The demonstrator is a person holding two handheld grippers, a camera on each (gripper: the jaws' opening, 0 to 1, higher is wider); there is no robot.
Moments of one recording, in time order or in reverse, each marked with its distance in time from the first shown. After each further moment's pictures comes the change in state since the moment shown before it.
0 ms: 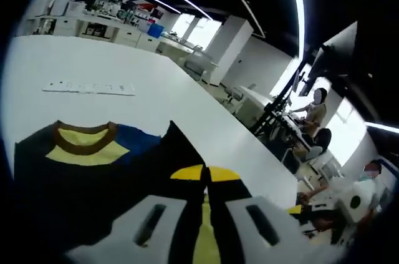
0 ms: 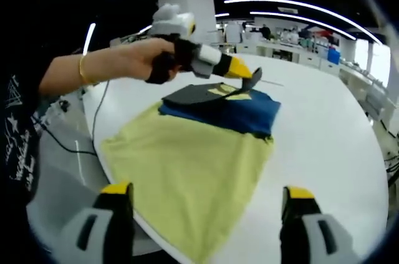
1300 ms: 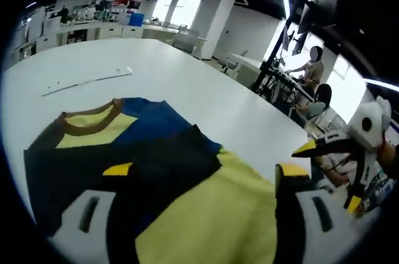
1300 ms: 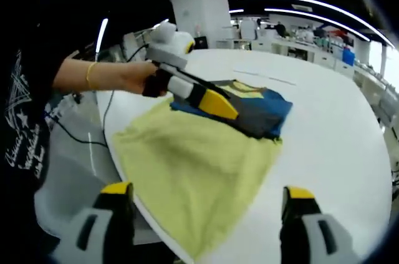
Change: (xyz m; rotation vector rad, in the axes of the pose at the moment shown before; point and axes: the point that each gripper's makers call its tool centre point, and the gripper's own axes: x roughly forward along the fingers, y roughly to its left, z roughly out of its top) left arm -0.043 0.030 -0.043 0.198 0.130 -0.011; right arm -0.003 0.003 0.004 -0.064 0.043 0.129
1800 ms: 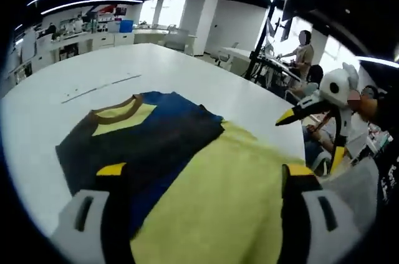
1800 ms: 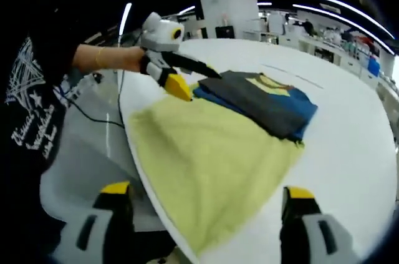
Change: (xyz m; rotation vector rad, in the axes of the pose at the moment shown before) left arm -0.085 0.014 -0.033 0.126 0.044 -0.017; right arm 0.007 0.021 -0.008 -0.134 0.093 0.134
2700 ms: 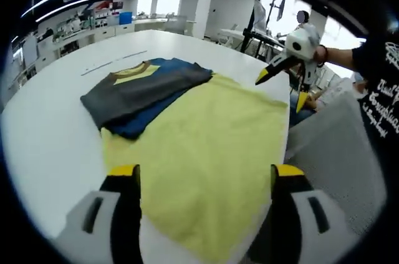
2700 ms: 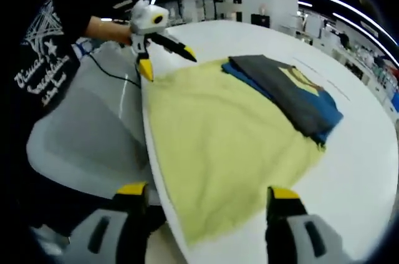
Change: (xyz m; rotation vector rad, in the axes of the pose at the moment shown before) left arm -0.083 -0.034 -0.099 0.079 0.131 0.040; right arm 0.011 0.009 -0.039 -0.206 0.145 0.092
